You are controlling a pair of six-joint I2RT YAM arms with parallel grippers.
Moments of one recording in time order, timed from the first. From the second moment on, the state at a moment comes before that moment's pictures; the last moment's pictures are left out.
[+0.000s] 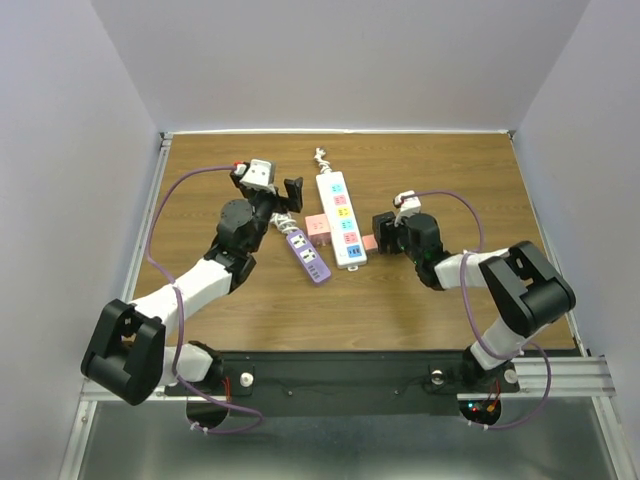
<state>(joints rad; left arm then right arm) -0.50 1.24 0.66 0.71 -0.20 -0.05 0.44 1.64 0.56 0.68 0.04 0.11</state>
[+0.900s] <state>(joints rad) -0.70 1.35 0.53 0.79 -0.04 -0.12 0.58 1.56 0.54 0.72 -0.25 -0.10</state>
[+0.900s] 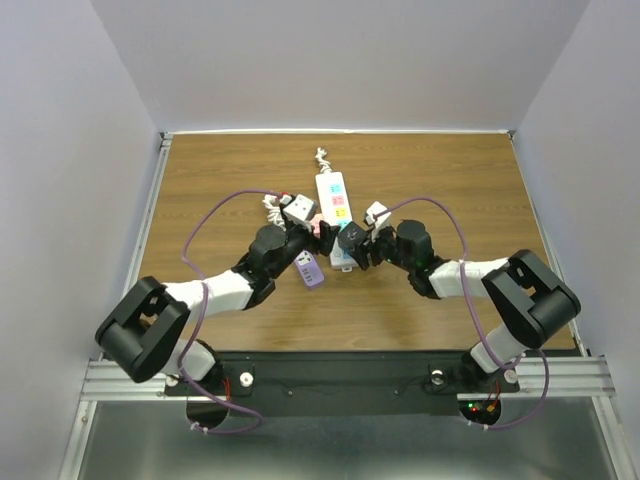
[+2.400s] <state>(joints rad) -0.80 1.72 0.74 0.85 -0.11 -0.14 0.58 1.59 0.55 0.75 -0.22 -0.06</state>
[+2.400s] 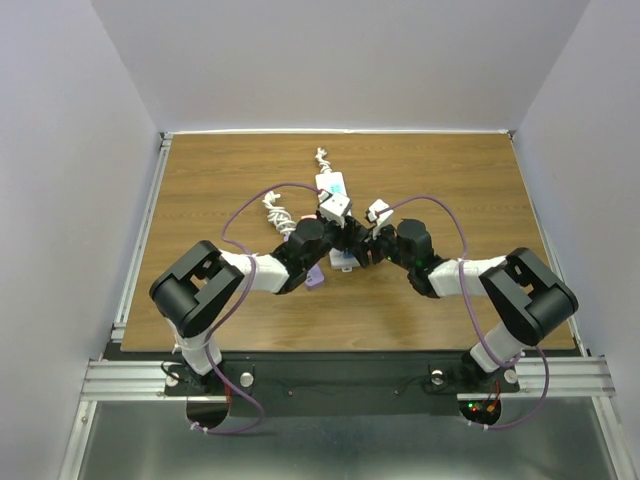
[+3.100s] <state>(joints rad) -0.83 1.74 0.76 0.86 -0.16 -0.12 0.58 1.56 0.54 0.74 -0.21 -0.06</state>
